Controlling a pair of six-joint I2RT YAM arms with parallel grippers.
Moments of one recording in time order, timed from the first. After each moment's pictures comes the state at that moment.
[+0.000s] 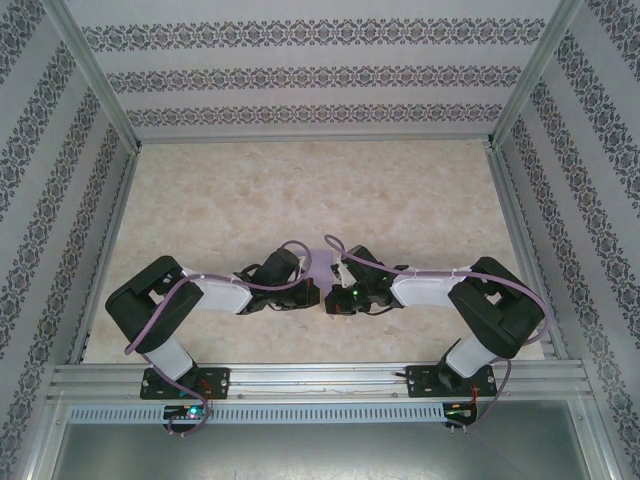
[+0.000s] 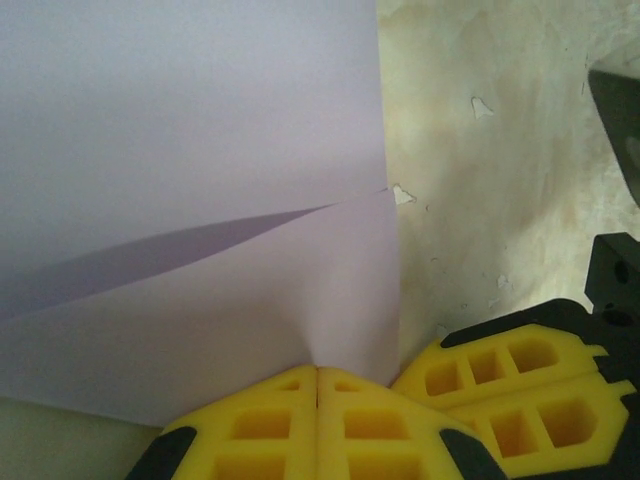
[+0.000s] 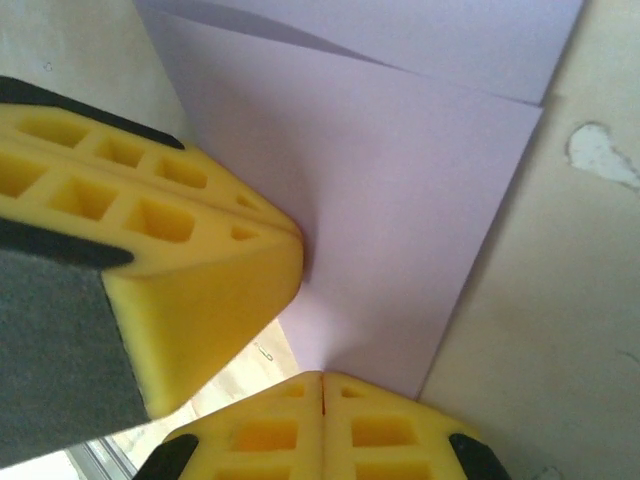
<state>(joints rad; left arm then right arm) -0.73 1.65 0.59 0.24 0.37 -0.86 0.75 1.58 0.61 -0.09 -0.49 0.70</state>
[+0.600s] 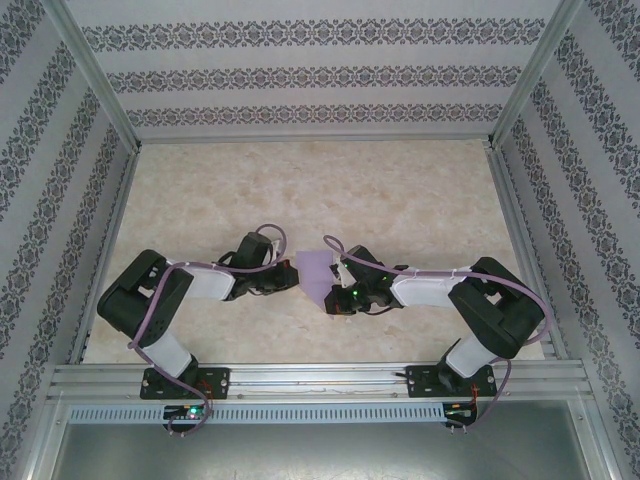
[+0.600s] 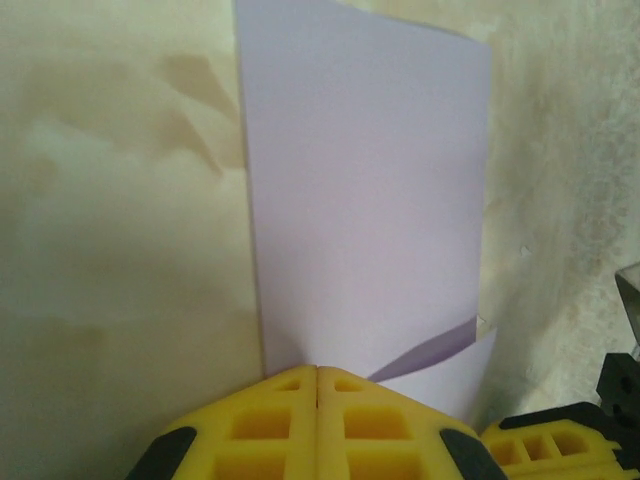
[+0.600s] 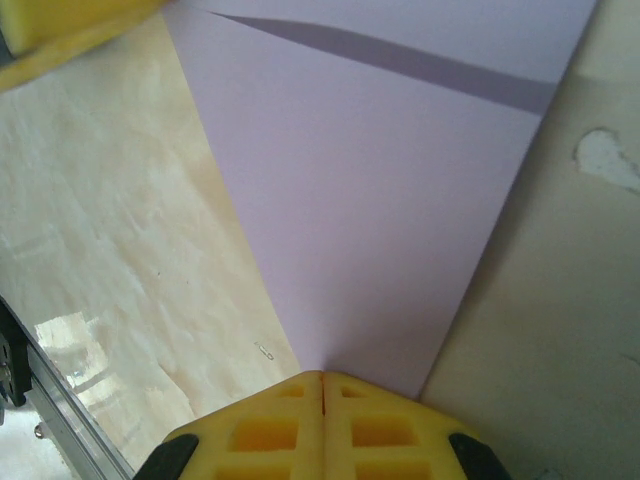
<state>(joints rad) -0.48 1.65 0.57 0.24 0.46 -0.77 0.75 1.58 0.61 -0.09 -0.48 0.68</state>
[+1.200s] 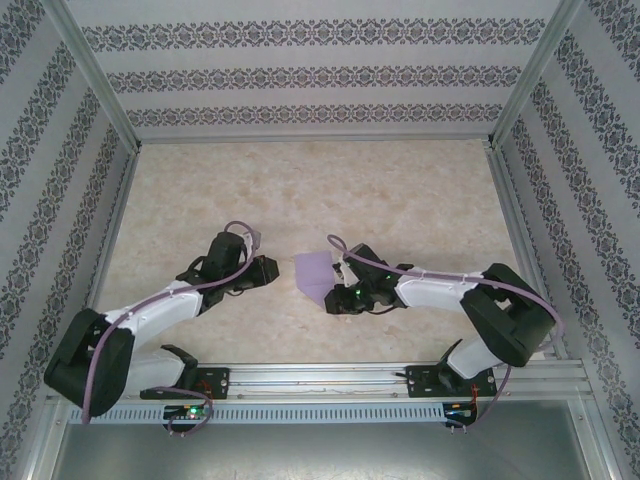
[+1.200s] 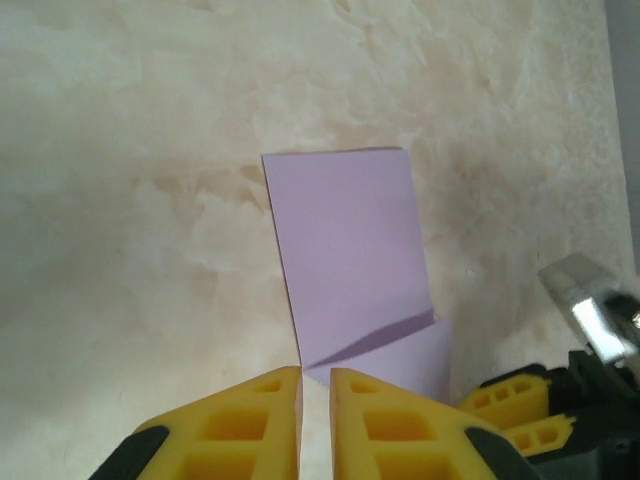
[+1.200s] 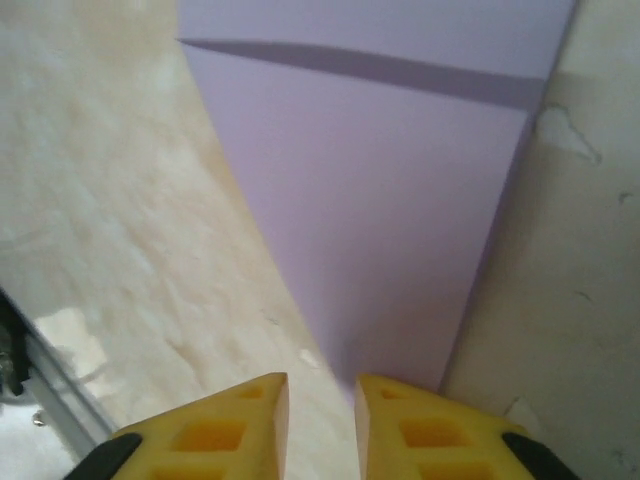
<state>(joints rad) -0.43 1.20 0.48 -0.01 0.34 -0.70 0.74 1.49 0.62 -0.17 -0.47 0.66</state>
